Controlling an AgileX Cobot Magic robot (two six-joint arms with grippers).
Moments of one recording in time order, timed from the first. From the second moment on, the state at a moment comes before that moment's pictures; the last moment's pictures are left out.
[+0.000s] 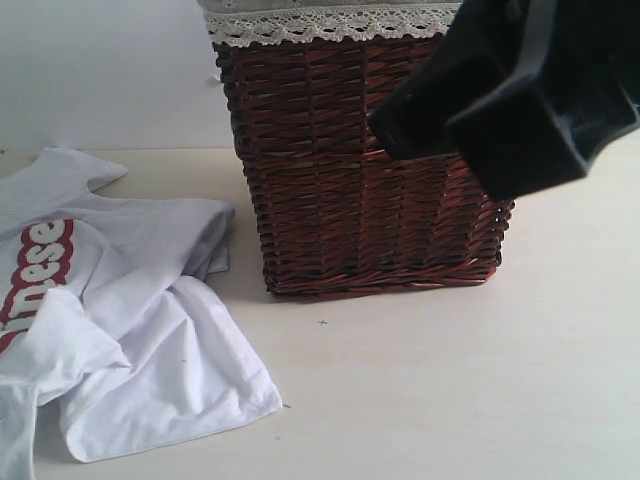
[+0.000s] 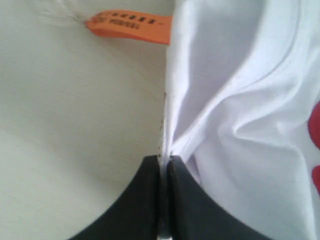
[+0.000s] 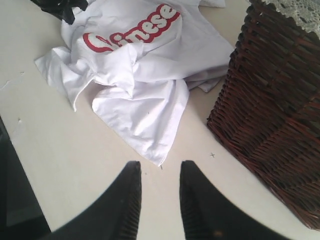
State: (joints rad) left arm 0.47 1.68 -0.75 -0.20 0.46 0.06; right arm 0.78 1.09 -1.27 0.03 1.00 -0.06
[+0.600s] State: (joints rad) left arm 0.48 1.63 -1.00 0.61 0.66 -0.53; right arm 0.78 1.09 -1.27 0.06 1.01 -0.07
